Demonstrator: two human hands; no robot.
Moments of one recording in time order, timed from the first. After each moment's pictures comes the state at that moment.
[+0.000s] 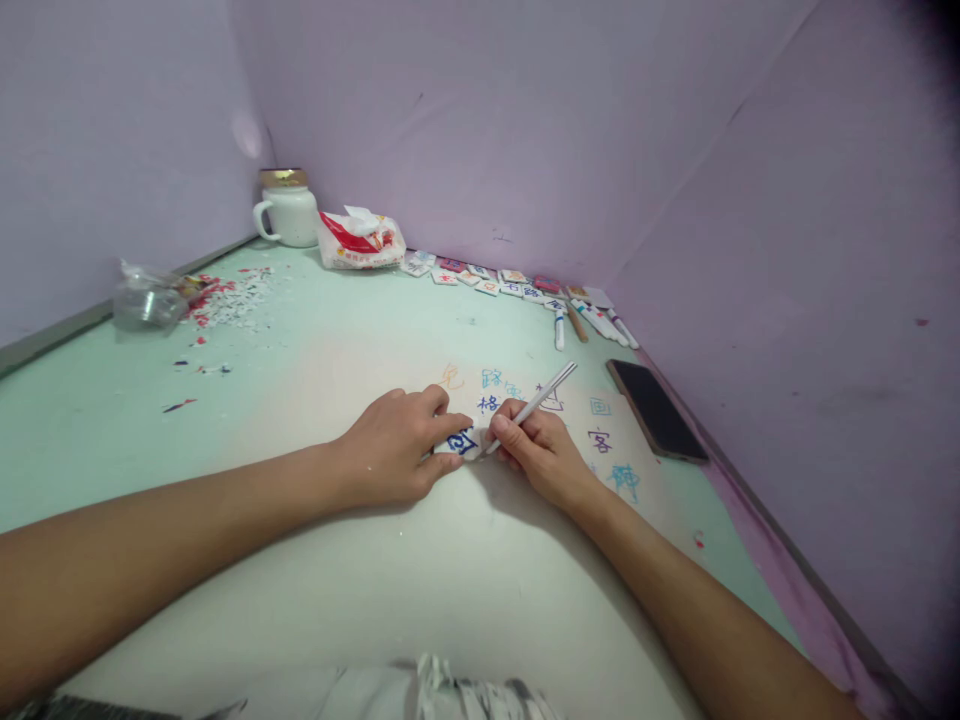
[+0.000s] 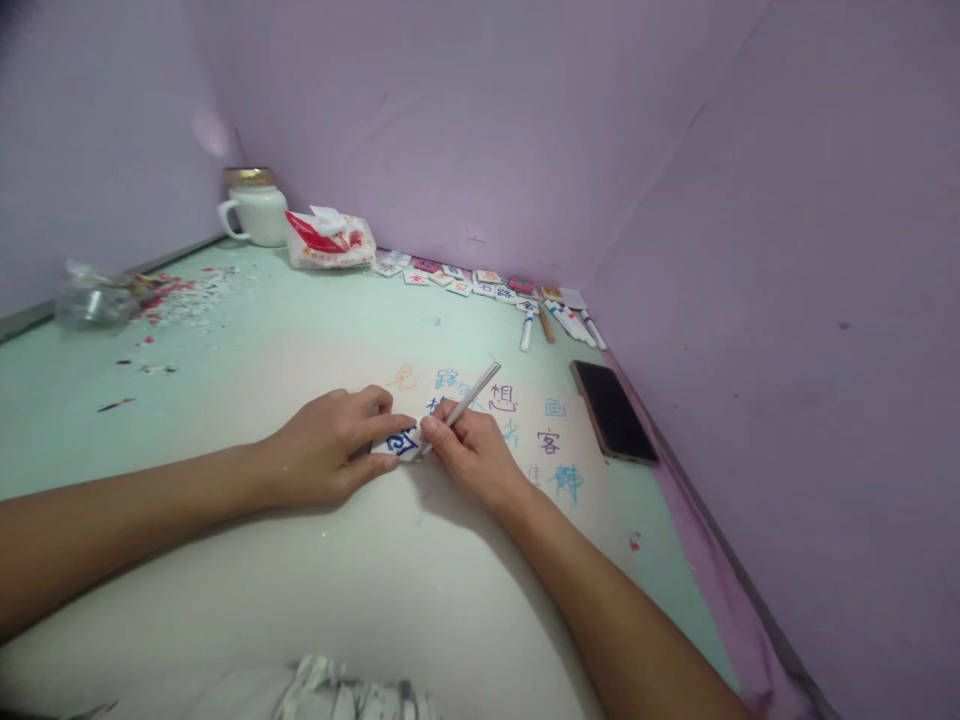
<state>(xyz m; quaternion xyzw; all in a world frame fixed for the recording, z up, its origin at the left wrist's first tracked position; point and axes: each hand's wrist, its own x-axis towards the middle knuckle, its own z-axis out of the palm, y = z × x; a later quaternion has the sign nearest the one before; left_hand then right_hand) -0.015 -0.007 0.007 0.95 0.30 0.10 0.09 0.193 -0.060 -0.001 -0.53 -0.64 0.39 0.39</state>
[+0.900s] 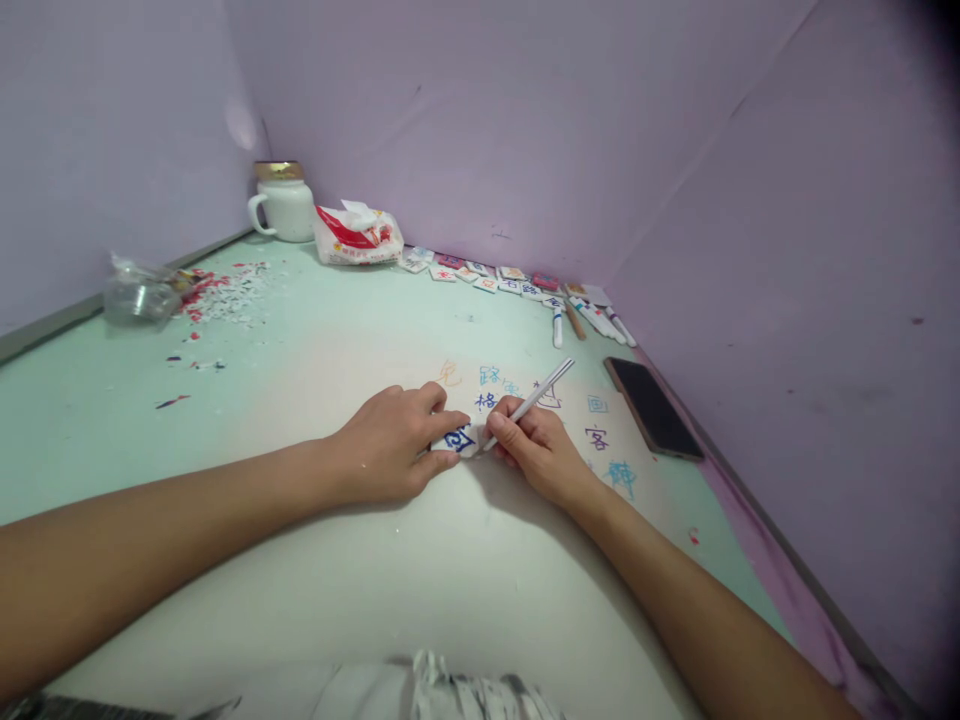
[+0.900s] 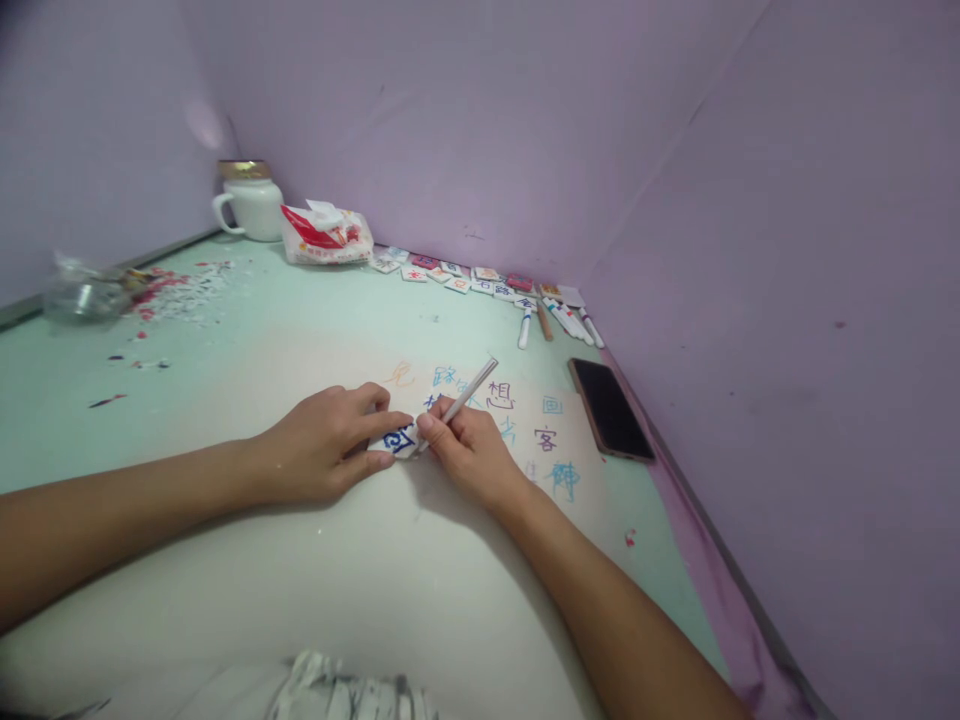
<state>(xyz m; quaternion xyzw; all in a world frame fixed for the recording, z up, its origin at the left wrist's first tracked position) -0.017 -0.006 0.005 0.95 0.28 0.10 0.08 0.194 -0.059 0.002 -0.54 -0.65 0.38 0.37</state>
